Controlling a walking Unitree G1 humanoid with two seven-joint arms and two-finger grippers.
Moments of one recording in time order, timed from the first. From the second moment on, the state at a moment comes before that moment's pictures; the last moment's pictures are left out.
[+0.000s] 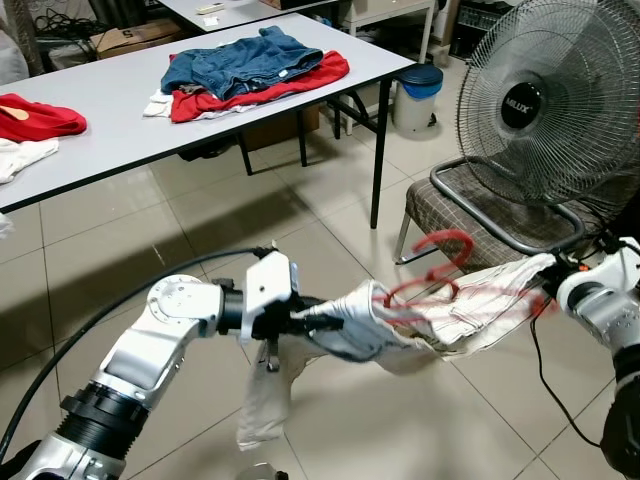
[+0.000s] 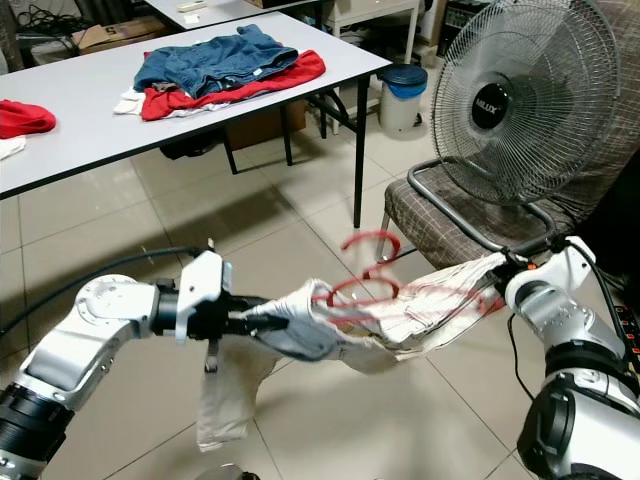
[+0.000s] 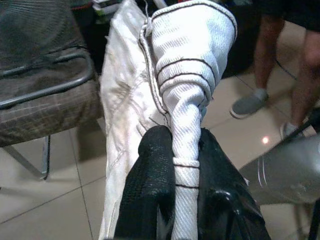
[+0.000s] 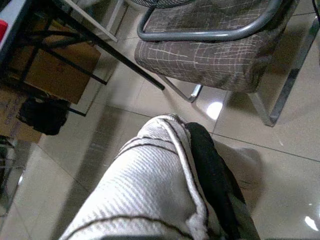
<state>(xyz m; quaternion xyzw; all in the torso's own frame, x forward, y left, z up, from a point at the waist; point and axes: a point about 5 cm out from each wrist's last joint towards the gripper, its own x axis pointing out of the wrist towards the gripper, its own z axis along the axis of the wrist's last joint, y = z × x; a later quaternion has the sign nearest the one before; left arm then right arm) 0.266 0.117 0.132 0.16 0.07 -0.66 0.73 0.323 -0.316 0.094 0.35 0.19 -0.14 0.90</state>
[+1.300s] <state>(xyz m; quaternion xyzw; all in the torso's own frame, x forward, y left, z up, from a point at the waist) 0.301 0.116 0.117 0.19 -0.10 -0.35 0.91 0.349 -0.298 0.131 0.51 0.12 -0.12 0.85</state>
